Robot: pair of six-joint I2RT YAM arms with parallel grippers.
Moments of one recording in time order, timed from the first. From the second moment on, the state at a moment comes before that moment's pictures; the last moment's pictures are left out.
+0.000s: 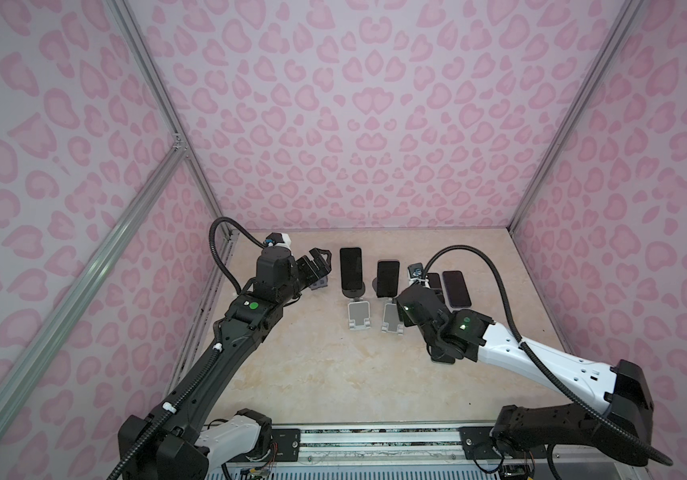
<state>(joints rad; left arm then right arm) -0.38 1.16 1.05 -0.30 0.06 -0.81 0.86 1.24 1.00 -0.53 0.69 0.39</state>
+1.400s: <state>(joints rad) -0.41 1.18 1.05 -0.30 0.04 -0.80 0.21 1.44 0.89 -0.70 0.32 0.21</state>
